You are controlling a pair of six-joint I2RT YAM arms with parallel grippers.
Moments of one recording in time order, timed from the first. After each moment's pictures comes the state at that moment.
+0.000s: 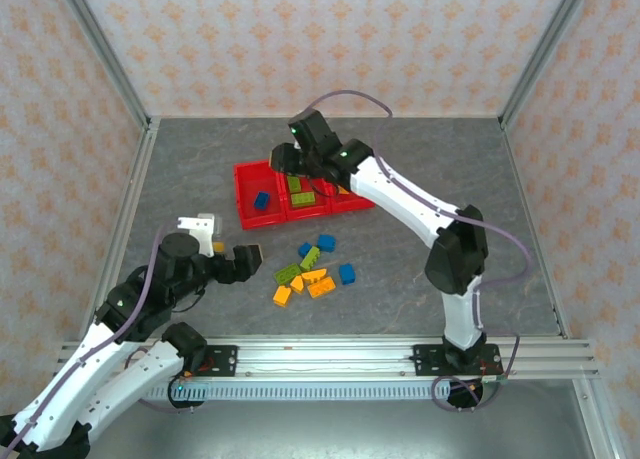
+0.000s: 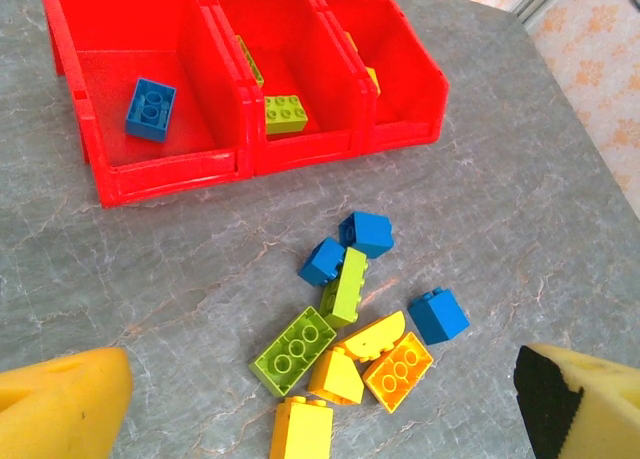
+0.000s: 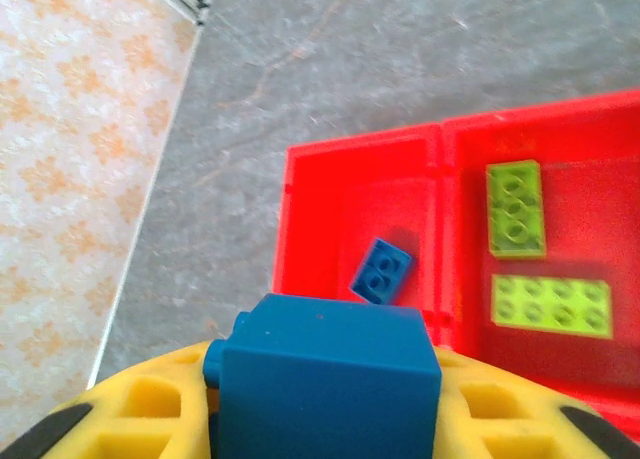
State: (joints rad) left arm -0.56 0.52 0.75 -0.79 -0.06 -0.55; right arm 0.77 2.00 1.95 -0.62 -0.05 0.69
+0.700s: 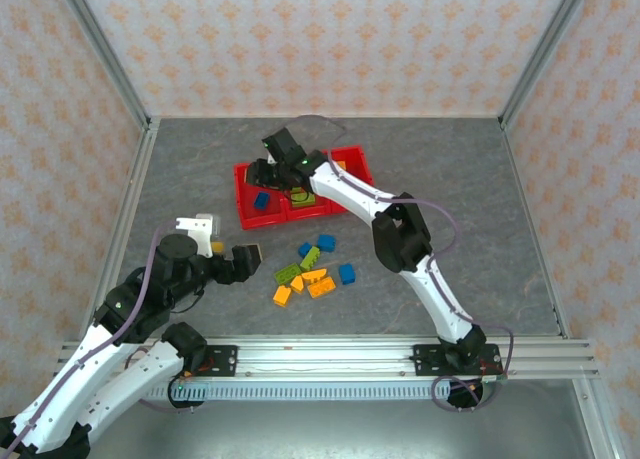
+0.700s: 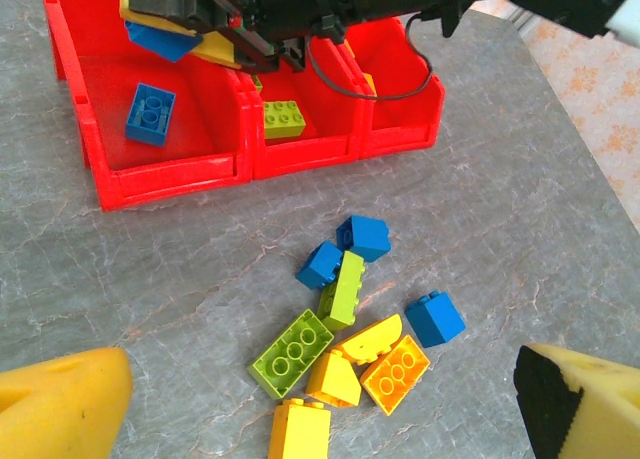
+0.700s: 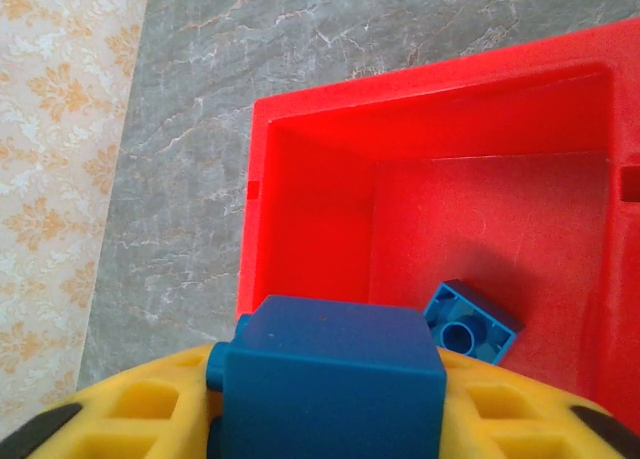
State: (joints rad) left arm -0.56 0.51 0.75 -0.79 -0.06 -0.55; right arm 0.77 2.44 2.22 -0.53 -0.23 0.75
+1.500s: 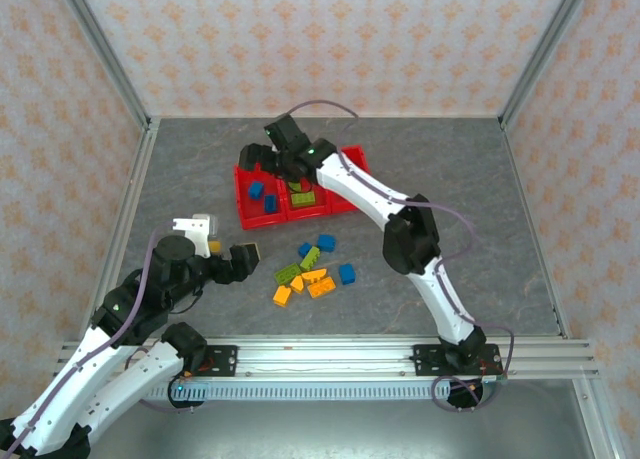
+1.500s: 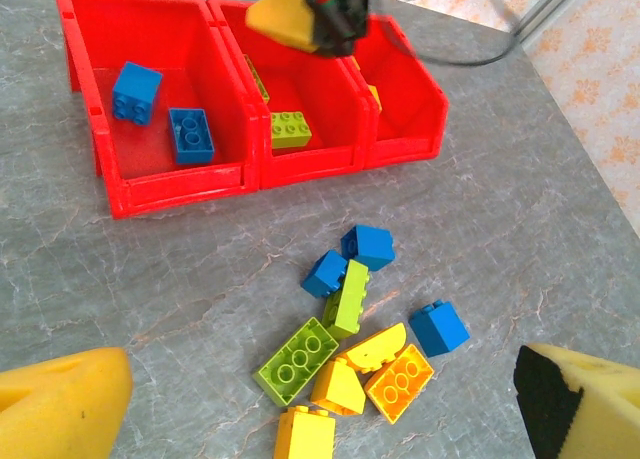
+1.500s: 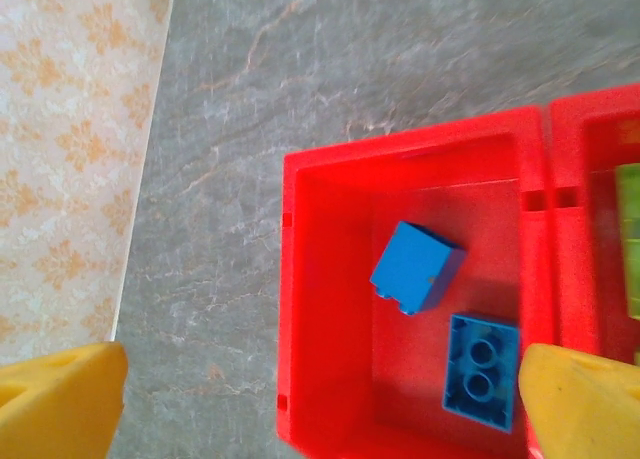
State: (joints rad) left arm -0.56 0.50 0.75 -0.79 -0.08 -0.55; right arm 0.77 2.32 2.27 -0.68 -0.11 0.78
